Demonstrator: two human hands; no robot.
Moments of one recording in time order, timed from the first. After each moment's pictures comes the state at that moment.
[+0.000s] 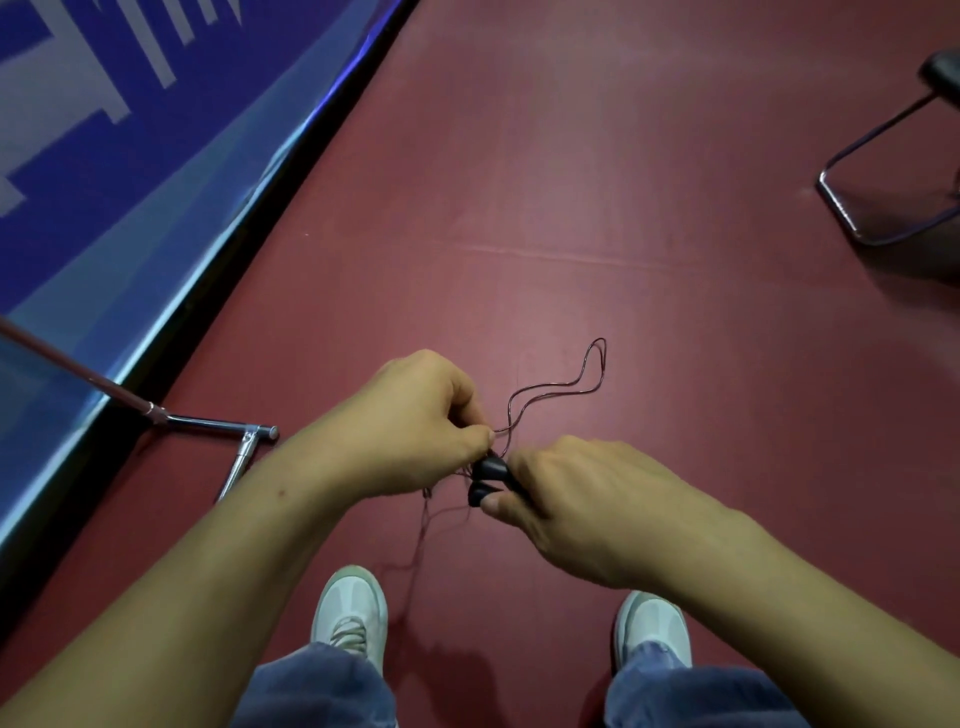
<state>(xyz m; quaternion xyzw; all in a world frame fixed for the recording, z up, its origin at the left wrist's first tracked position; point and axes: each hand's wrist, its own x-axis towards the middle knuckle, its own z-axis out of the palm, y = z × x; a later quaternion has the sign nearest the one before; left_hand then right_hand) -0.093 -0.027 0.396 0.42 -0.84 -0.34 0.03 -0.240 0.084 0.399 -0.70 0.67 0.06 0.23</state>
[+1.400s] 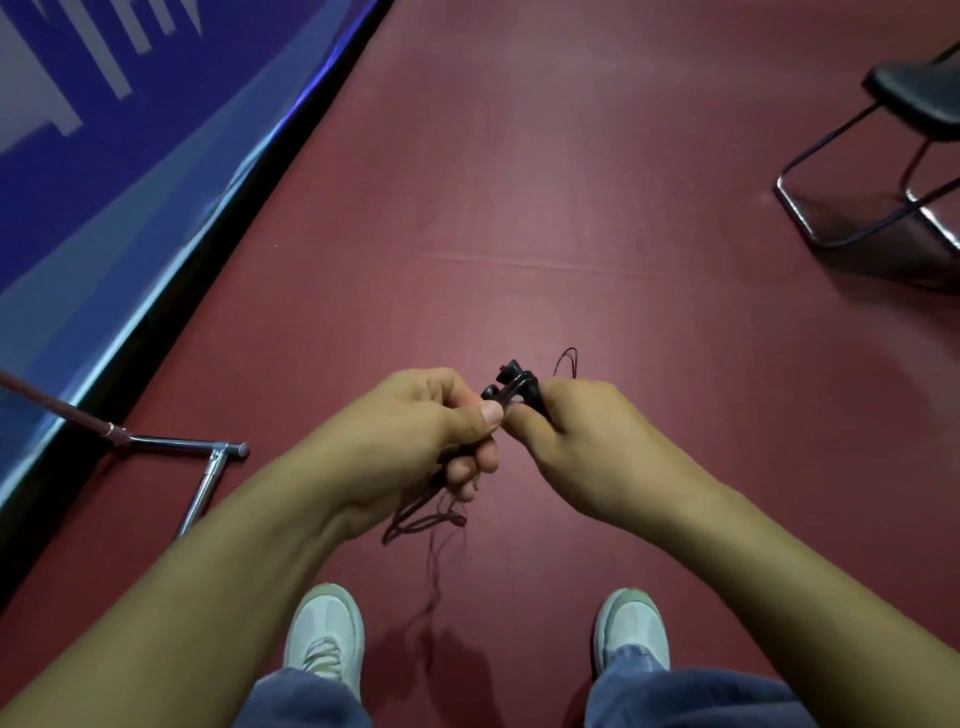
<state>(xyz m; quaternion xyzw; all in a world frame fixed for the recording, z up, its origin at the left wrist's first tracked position) -0.118 -0.001 0.407 0.41 -0.54 -0.72 0.12 -0.275 0.074 0.399 -0.56 0.76 -0.18 0.27</state>
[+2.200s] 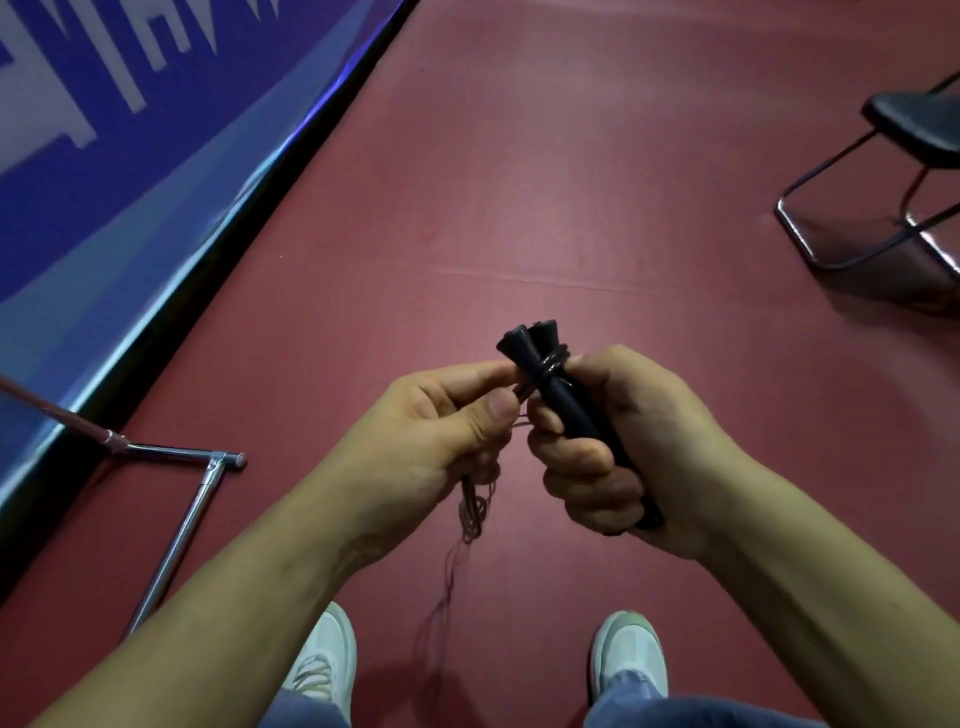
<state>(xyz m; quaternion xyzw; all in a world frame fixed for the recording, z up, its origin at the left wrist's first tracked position) -0.125 0.002 0.397 0.23 -0.54 -0.78 0.23 -0.288 0.079 0.436 -0.22 0.49 -0.44 0.72</state>
